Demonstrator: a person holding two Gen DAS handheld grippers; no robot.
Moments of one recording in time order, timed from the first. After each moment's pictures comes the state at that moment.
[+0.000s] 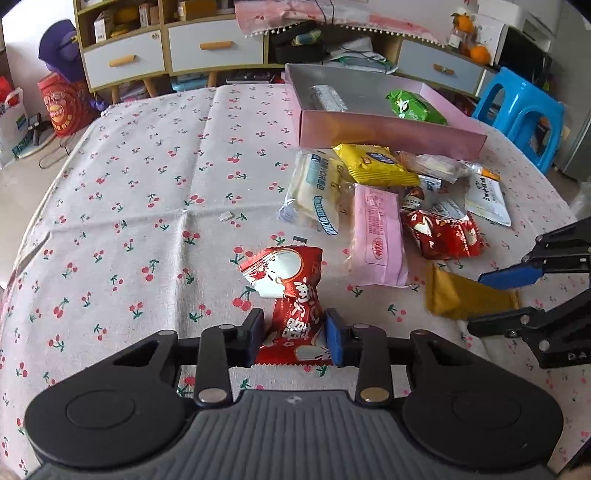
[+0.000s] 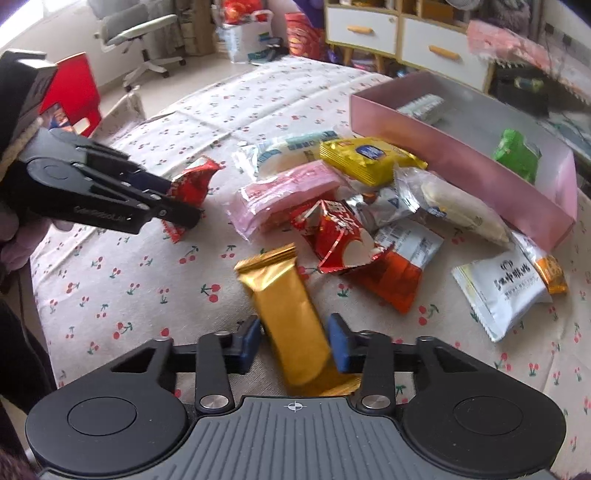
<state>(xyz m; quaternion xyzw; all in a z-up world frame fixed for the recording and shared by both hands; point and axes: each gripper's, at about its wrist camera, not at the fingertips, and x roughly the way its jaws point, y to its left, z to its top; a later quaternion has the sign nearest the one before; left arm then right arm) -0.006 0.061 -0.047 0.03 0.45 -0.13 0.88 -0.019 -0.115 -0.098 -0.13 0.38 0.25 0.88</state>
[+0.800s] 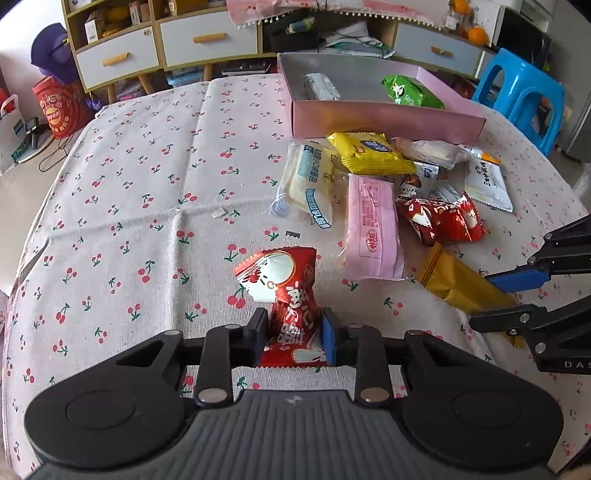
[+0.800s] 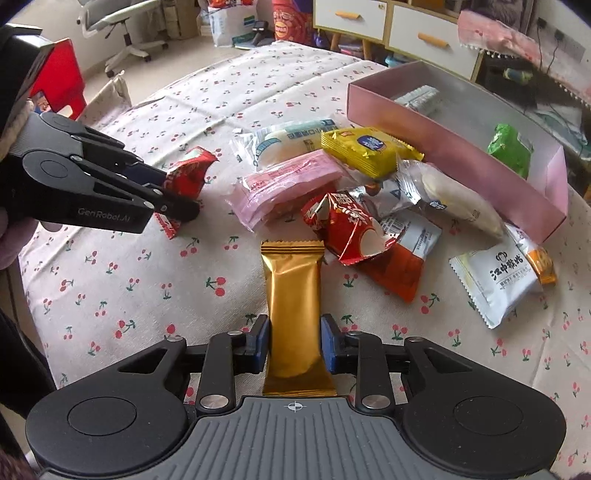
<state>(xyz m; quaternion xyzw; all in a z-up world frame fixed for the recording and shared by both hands) -0.004 0.049 -0.046 0.06 0.47 -0.13 0.87 -0.025 -0.098 -0.094 -0.15 0.40 0.21 0.88</state>
